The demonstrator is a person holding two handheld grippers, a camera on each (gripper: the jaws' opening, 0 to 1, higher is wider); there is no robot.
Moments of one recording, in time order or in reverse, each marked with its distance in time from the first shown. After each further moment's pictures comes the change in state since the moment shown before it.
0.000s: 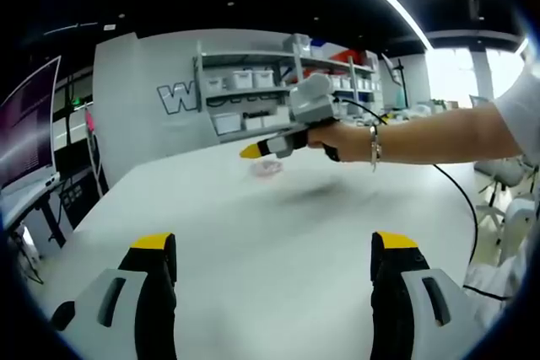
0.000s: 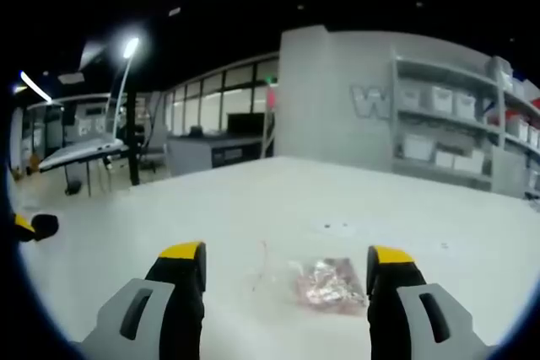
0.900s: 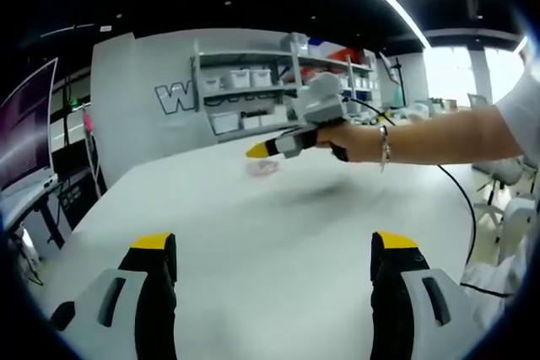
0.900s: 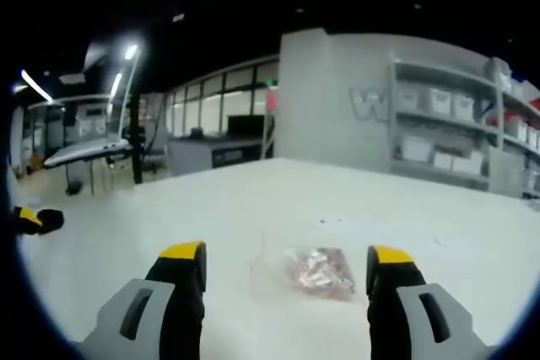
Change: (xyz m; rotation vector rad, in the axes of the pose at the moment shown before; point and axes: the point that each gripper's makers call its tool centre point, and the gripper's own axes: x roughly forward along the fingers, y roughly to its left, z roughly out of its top) left arm -0.001 -0.007 0.000 0.008 0.005 -0.009; right arm -0.019 -0.007 -0.006 -0.003 -0.012 0.002
